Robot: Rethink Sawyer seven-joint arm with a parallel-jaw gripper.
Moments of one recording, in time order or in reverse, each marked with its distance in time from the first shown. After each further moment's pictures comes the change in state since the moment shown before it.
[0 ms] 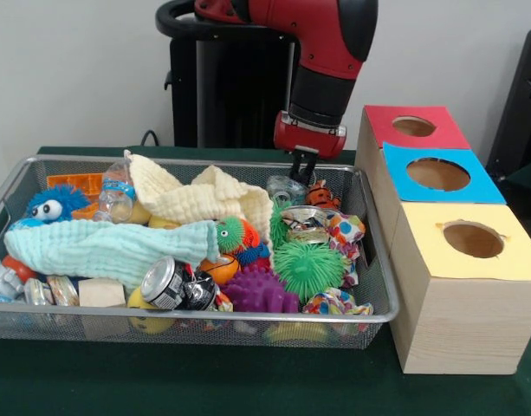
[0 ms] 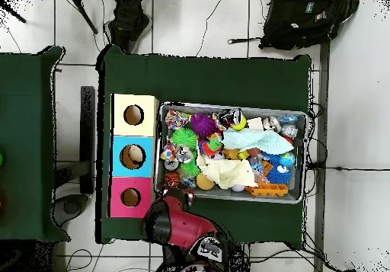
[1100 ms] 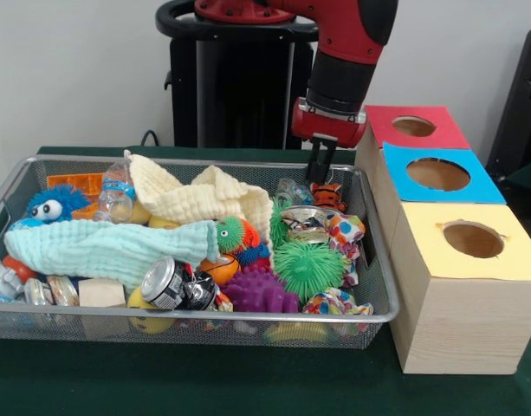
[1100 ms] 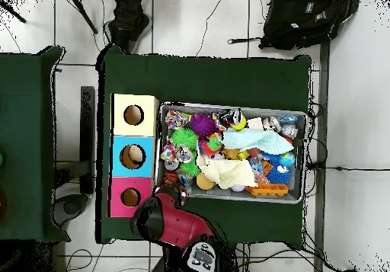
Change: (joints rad) arm 0.043 -0.082 0.000 0.000 0.071 0.138 0.000
